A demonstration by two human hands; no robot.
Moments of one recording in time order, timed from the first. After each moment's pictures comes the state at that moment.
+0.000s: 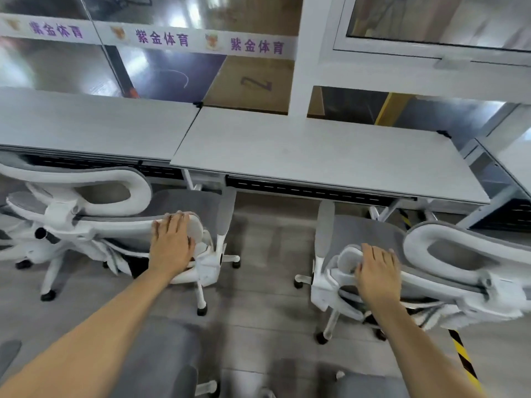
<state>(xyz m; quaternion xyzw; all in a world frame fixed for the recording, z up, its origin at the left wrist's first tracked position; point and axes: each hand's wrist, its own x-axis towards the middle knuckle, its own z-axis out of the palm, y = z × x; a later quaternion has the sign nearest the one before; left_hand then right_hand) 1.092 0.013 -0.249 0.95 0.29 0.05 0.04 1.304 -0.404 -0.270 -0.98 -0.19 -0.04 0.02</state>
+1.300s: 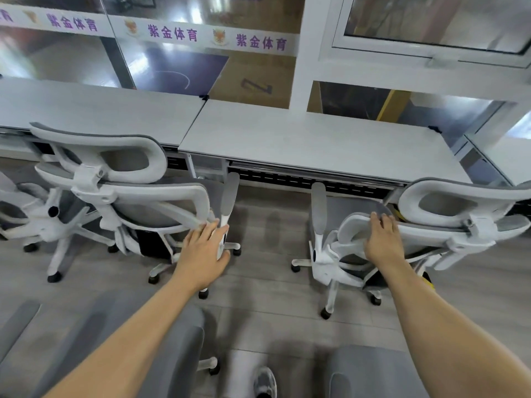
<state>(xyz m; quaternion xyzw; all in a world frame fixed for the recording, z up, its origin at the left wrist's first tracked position) 1.009 -0.112 -0.219 0.96 0.23 0.03 0.16 1.299 -0.436 -0.247 -0.98 -0.17 0.04 0.02</state>
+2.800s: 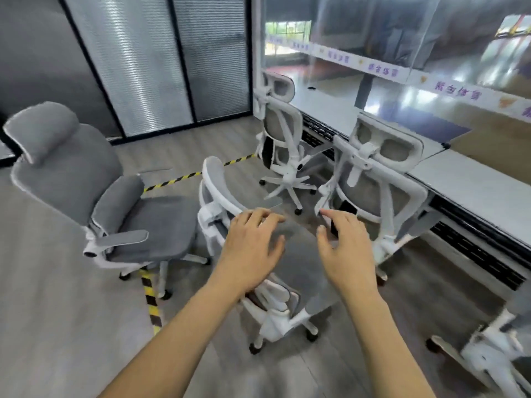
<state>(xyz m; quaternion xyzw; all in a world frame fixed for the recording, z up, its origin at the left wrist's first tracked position) 0.529 -0.327 -0.070 0.82 0.52 0.25 0.04 0.726 -0.346 -0.087 -0.65 -0.64 0.04 0.41</state>
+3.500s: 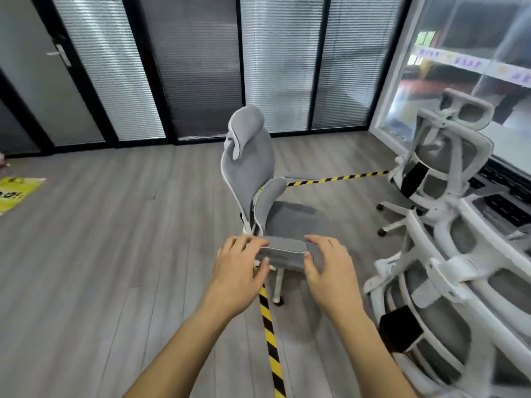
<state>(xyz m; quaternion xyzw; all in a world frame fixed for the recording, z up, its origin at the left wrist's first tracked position) -0.034 -0.338 -0.111 0.67 0.69 0.27 0.06 0.159 -0.278 -0.131 -0.53 -0.75 0.18 0.36</state>
